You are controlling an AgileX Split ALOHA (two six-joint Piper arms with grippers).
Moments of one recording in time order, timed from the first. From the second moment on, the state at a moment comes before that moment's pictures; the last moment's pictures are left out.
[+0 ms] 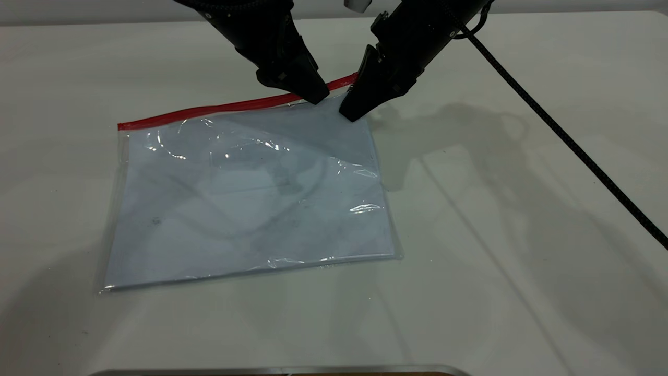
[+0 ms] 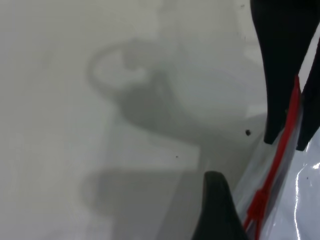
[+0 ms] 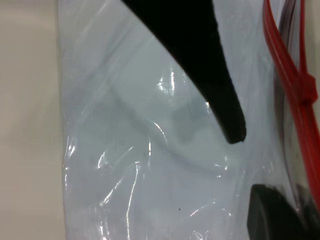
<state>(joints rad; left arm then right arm) -0.36 2.34 -1.55 -0.86 0.59 1.55 0.32 2.61 -1.91 0.90 1.02 -1.61</state>
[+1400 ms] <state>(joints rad) -0.36 2.37 -1.55 -0.92 0.57 1.62 0.31 2.62 -1.92 0.90 1.02 -1.55</state>
